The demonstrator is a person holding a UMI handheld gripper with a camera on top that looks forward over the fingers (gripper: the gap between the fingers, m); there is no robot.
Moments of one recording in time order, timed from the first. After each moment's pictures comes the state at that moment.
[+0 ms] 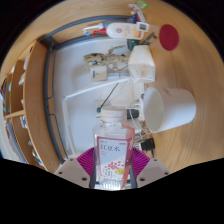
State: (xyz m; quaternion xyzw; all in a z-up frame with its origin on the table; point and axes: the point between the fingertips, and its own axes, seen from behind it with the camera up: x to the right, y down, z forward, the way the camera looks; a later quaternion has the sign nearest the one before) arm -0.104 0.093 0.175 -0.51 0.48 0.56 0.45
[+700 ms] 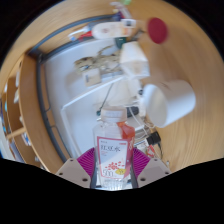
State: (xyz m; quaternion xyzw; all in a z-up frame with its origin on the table) arm -0.096 0.093 0.193 -0.47 0.53 0.59 0.39
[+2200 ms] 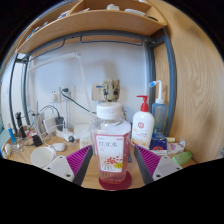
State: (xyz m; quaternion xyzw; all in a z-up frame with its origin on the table) arm 0.168 0.084 0.088 -0.79 0.07 -0.04 0.61
